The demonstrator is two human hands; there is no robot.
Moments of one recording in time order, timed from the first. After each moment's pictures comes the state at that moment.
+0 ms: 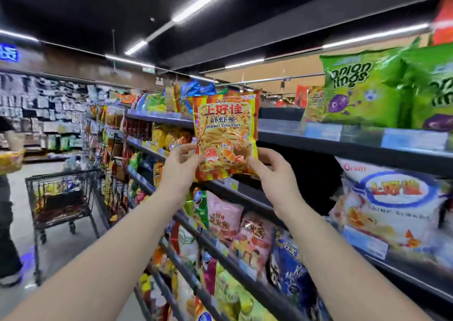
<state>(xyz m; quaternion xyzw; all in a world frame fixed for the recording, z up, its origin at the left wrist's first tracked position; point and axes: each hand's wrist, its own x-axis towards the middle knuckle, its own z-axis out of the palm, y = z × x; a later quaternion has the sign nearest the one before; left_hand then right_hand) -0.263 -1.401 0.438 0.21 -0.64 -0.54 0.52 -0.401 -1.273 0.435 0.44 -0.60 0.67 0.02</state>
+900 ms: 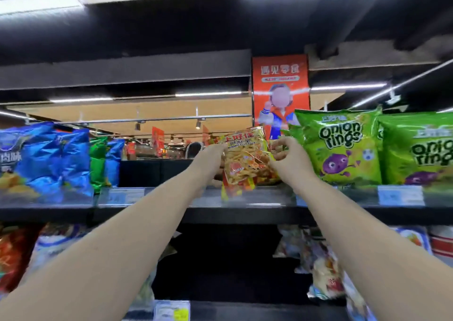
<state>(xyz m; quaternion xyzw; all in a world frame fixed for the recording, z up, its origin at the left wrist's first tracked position) -0.541 -1.520 0.602 -0.12 -0.77 -0.61 0.16 -0.555 -1.332 0.589 0.12 -0.78 0.48 0.39</state>
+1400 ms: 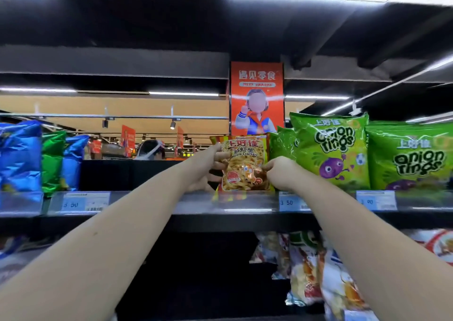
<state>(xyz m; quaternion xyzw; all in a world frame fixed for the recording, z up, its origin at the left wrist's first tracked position) -0.587 -1.502 0.611 -0.18 -0.76 -0.62 -0.02 -0.561 -1.310 0.603 0.01 -0.95 0.21 0.24</state>
